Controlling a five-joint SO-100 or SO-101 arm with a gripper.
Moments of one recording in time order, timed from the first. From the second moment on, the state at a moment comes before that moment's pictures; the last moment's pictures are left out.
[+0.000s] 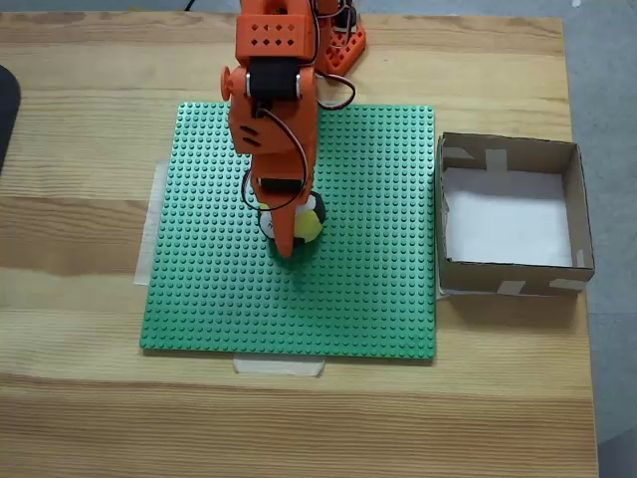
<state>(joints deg) -3.6 100.7 113.9 64.2 0.9</state>
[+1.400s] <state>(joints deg) -3.8 101.1 115.0 56.5 0.4</state>
